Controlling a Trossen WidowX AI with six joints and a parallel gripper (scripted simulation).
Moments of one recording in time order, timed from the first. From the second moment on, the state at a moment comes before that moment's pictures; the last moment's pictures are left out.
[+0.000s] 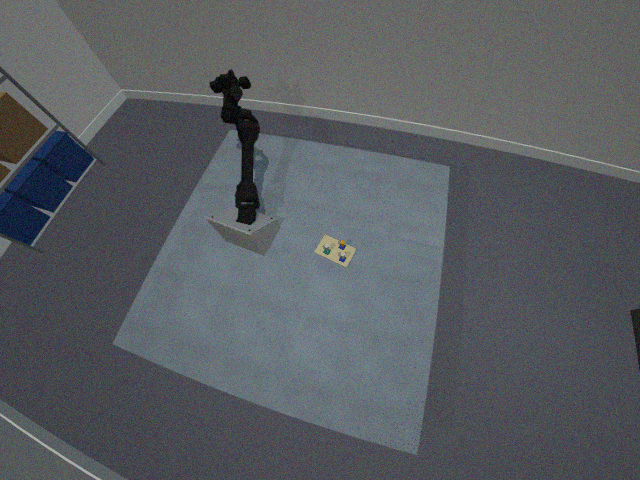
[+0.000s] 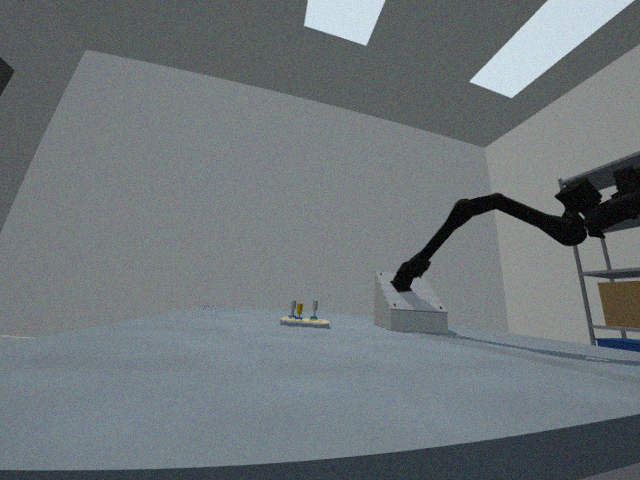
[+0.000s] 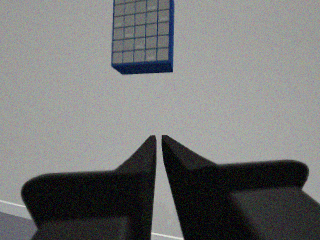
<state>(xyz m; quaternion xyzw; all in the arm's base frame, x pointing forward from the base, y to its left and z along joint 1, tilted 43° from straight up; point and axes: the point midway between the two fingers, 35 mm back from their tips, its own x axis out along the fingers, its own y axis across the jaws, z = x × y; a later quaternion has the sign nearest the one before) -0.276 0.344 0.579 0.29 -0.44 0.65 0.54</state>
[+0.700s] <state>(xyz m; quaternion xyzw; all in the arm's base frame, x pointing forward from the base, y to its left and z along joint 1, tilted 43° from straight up) -0.143 0.471 0.524 0.07 -0.46 0.64 0.62</state>
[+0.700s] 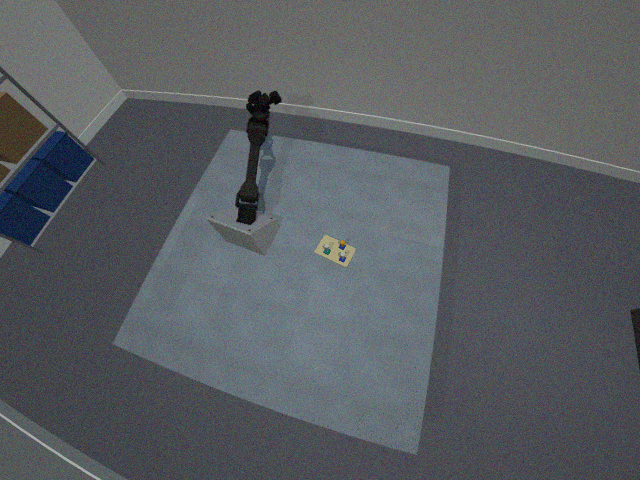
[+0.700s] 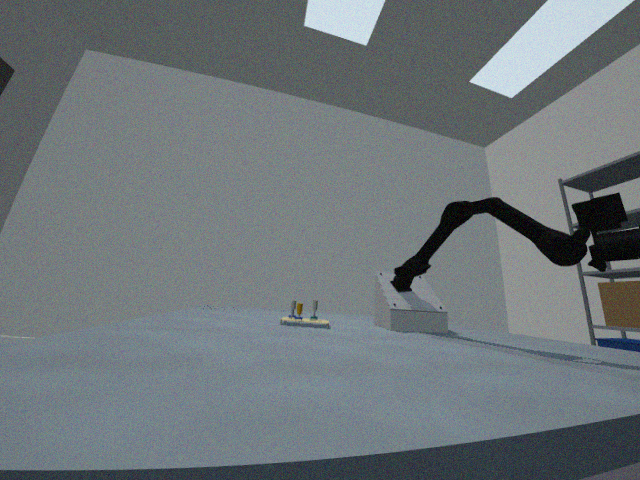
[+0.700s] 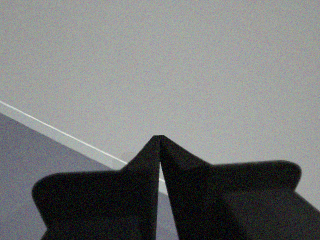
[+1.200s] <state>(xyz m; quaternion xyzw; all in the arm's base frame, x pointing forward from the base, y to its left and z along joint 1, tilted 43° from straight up) 0.012 0.523 0.465 -0.08 -0.39 0.62 0.68</state>
